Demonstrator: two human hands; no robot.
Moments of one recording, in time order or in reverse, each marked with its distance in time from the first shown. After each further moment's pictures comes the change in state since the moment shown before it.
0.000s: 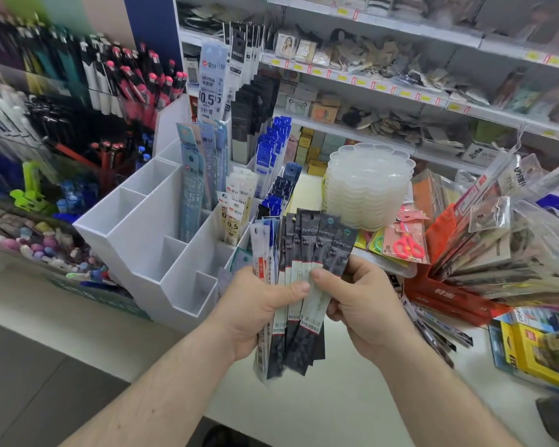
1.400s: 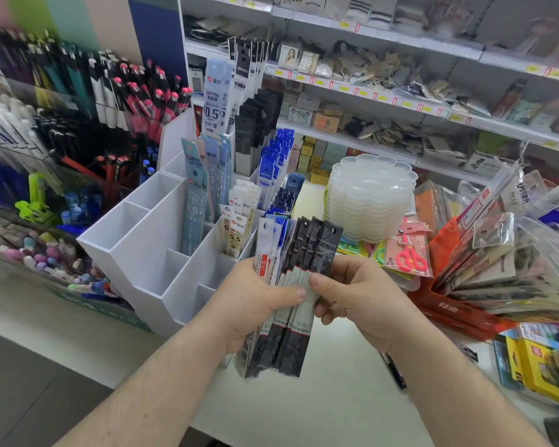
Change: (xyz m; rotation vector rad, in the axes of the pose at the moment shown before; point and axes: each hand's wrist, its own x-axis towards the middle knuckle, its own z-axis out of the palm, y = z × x) left_hand 0.007 0.021 -0.010 0.229 0.003 0.058; right_hand 0.012 -0.031 0.000 -0.198 -0.247 0.044
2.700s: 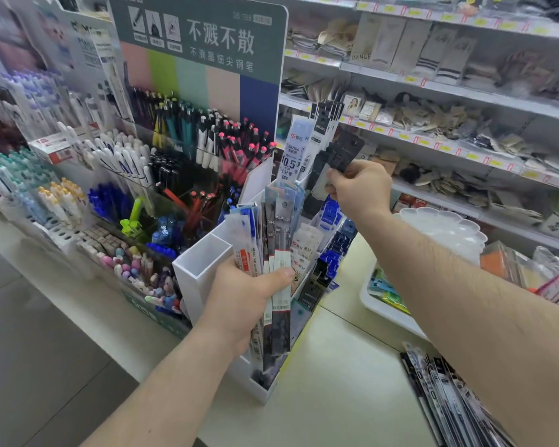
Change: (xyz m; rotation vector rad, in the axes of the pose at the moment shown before) left_hand -0.020 0.046 -0.047 -0.180 0.479 0.240; right_hand 0.175 -0.115 0.049 -0.378 0.425 -0.460
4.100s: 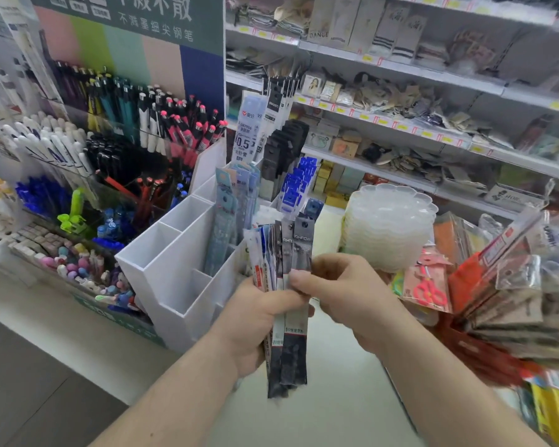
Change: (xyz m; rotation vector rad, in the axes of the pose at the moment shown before) left_hand -0.017 -0.036 0.040 -0.183 -0.402 -0.232; right_hand -0.157 0.018 -0.065 0.115 -0.419 0.382
